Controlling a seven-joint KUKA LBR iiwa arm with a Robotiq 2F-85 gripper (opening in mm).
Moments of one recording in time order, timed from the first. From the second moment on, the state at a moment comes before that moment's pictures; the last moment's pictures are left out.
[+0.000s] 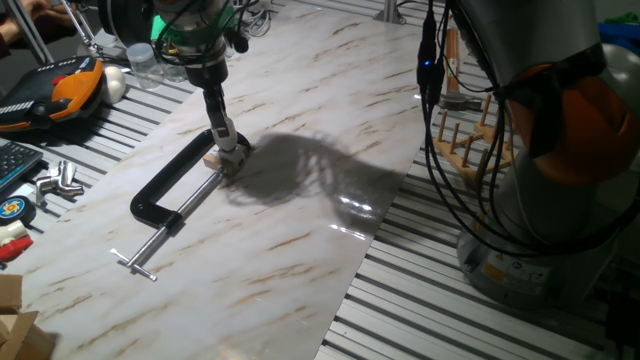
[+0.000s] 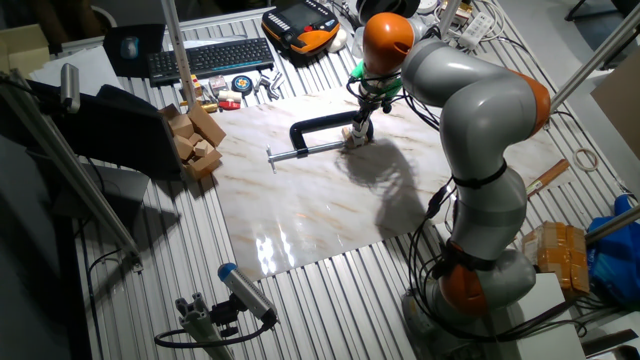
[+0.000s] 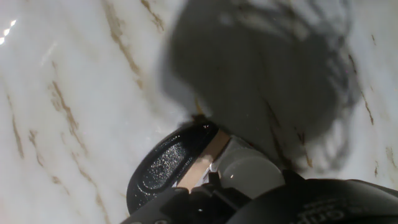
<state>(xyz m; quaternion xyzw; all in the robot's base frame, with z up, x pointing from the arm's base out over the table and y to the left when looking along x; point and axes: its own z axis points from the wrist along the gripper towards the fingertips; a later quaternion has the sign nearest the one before) 0.613 0.021 0.123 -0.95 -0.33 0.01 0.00</state>
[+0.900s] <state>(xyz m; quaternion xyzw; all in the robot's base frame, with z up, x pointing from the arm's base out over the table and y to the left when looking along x) 0.612 0.021 0.123 -0.92 -0.38 0.02 0.01</state>
